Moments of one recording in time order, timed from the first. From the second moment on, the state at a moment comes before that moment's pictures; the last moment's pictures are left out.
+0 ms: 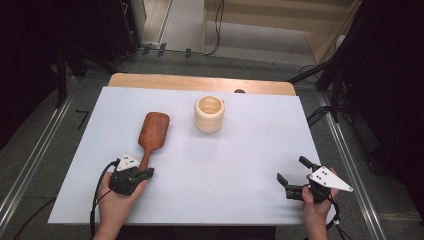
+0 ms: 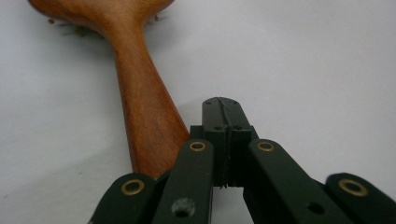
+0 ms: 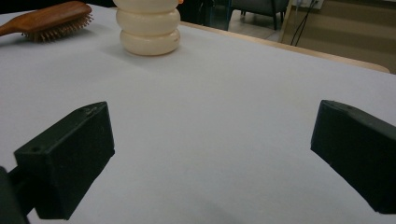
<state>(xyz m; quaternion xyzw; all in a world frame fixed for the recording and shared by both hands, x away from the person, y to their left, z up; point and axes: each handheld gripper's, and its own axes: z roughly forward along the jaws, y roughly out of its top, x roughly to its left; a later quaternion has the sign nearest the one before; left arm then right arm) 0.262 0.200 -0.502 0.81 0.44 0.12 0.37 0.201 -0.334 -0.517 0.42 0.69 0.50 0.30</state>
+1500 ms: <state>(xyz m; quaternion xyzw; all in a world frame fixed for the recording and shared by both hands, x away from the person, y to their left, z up) 0.277 0.233 -0.466 0.81 0.42 0.11 0.39 0.201 -0.333 -0.518 0.42 0.70 0.50 0.30</state>
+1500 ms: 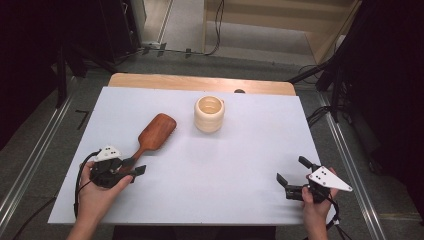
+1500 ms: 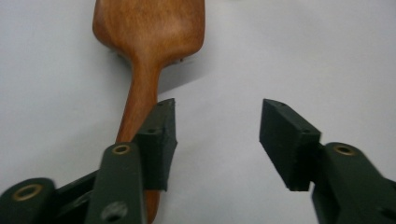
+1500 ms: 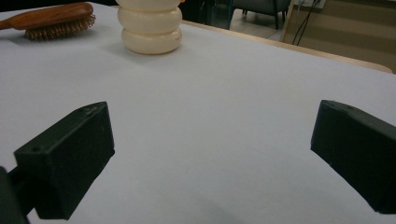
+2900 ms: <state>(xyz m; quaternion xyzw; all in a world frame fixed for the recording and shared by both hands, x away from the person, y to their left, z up) 0.344 0.202 -0.482 0.85 0.45 0.14 0.24 0.201 -0.333 -0.518 0.42 0.70 0.50 0.30</state>
